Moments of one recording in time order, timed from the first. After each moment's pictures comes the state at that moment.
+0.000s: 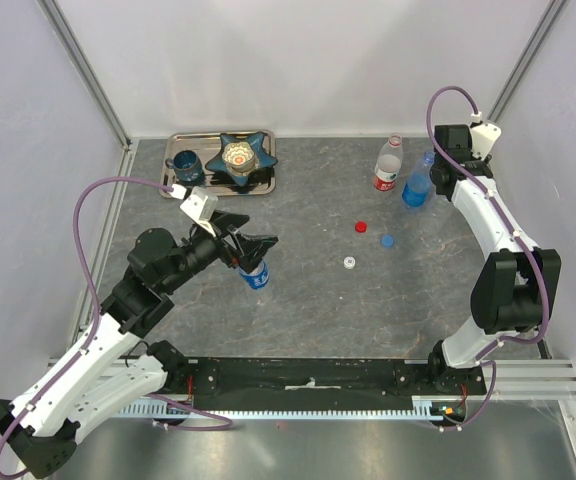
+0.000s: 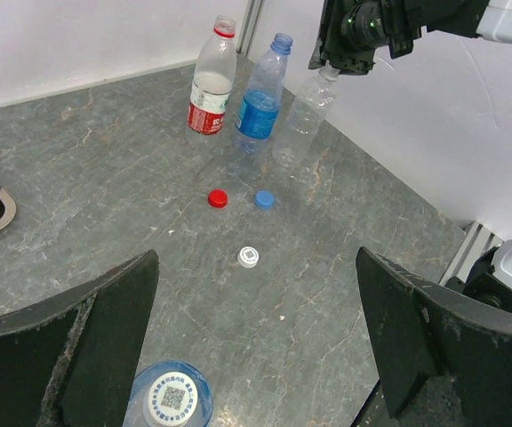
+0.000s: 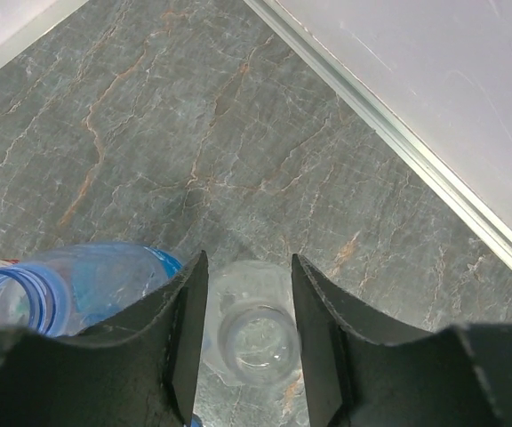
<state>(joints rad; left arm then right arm) -0.66 0.71 0.80 -0.08 0.17 -0.29 0.04 1.63 1.40 -0.50 0.68 0.51</state>
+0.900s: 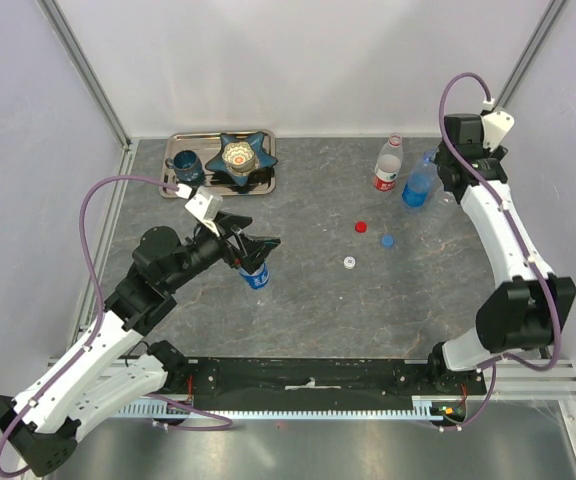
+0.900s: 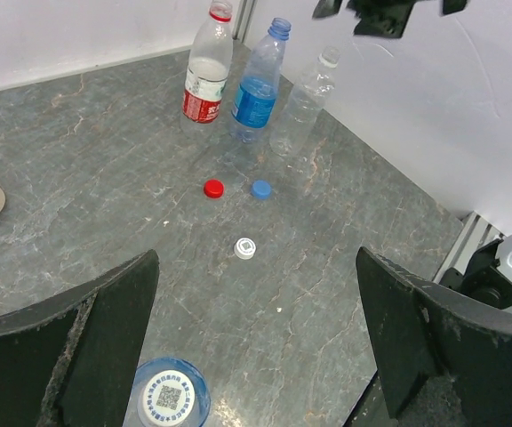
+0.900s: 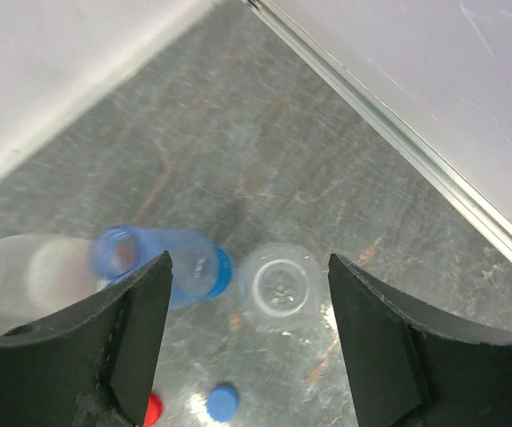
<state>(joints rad) -0.66 0.73 0.80 -0.08 0.18 -0.30 0.06 1.54 1.45 -0.55 0.63 0.53</state>
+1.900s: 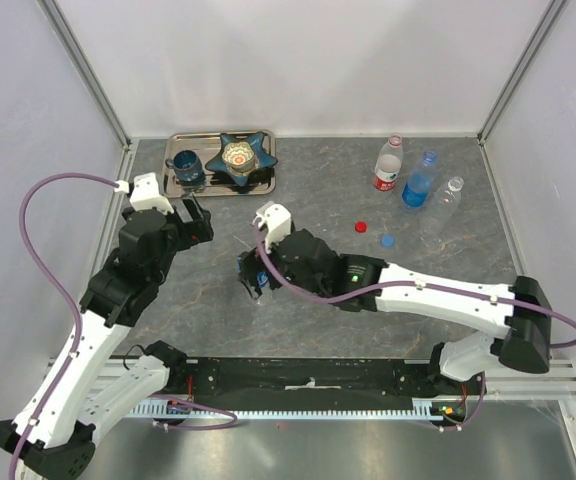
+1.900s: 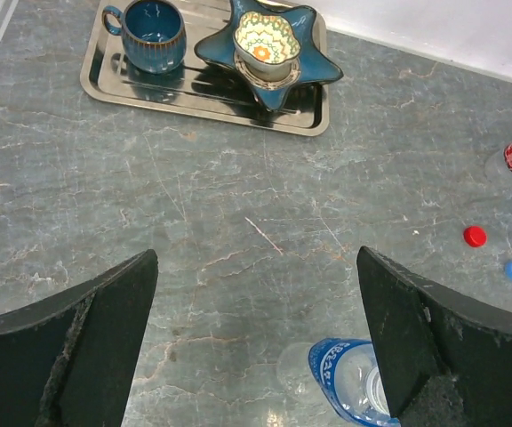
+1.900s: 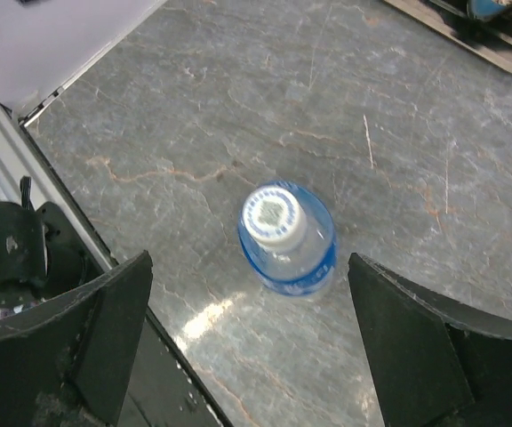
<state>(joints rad) -0.45 0.76 0.99 -0.58 -0.43 -0.42 1.18 1.40 1.19 -0.19 0.25 0.33</state>
